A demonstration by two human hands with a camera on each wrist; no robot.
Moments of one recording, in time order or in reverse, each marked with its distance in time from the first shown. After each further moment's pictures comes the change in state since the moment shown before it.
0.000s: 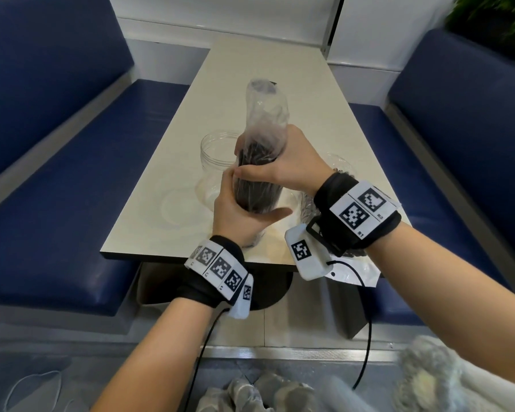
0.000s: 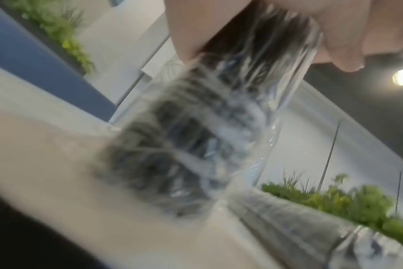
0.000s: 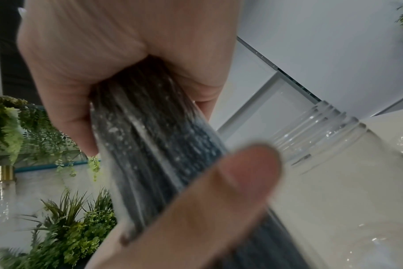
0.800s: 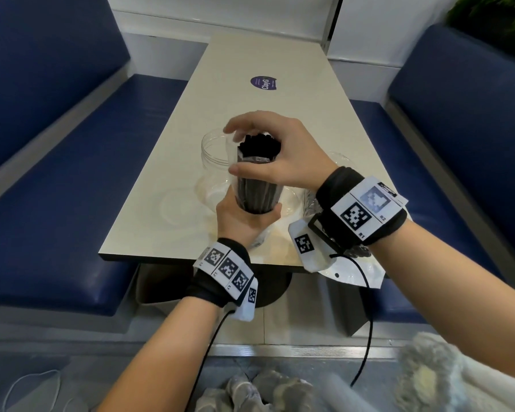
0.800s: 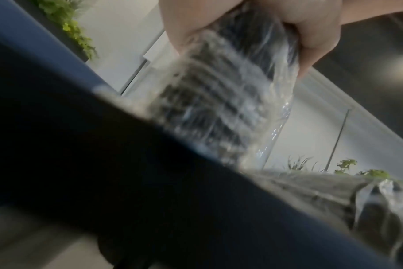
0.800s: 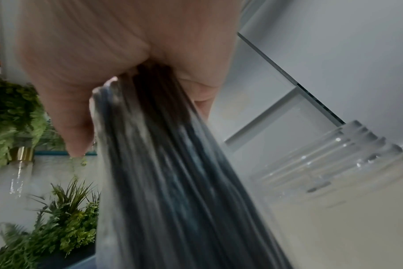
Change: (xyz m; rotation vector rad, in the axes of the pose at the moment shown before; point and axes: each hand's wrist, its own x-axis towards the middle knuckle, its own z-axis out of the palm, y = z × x) left_hand 0.006 -0.018 0.008 0.099 0.063 -0.084; right_hand 0.007 -0.006 -0.003 -0.128 -0.022 -0.230
